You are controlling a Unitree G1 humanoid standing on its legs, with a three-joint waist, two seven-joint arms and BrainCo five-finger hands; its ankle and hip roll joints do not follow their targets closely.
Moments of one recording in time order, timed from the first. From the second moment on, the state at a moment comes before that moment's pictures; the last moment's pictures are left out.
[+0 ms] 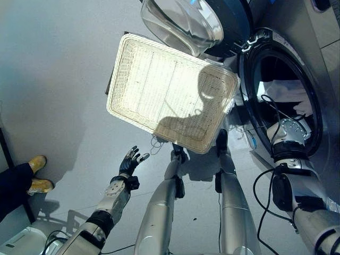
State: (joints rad) left arm -0.34 0.35 -0.41 0.82 -0.77 -0.25 0.04; right arm -0.89 -0.41 -0.29 0.66 1.98 -1.00 -0.36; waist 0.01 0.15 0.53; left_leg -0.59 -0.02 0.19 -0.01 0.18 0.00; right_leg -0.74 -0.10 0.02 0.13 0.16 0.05
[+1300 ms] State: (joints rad) left arm -0.31 0.22 -0.38 0.88 -0.76 -0.25 0.07; right arm -0.41 -0.22 0.22 0.82 1.24 -0.47 0.00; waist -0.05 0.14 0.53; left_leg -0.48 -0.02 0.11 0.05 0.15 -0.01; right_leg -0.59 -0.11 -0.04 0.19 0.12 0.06
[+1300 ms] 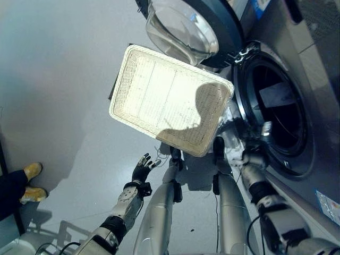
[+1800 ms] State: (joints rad) left arm -0.14 0.29 -0.25 1.05 -0.70 -0.22 -0.09; right arm -0.22 -0.30 0.25 1.11 0.62 -0.31 0.18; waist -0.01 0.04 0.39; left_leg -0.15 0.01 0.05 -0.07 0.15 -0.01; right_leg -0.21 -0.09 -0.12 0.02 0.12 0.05
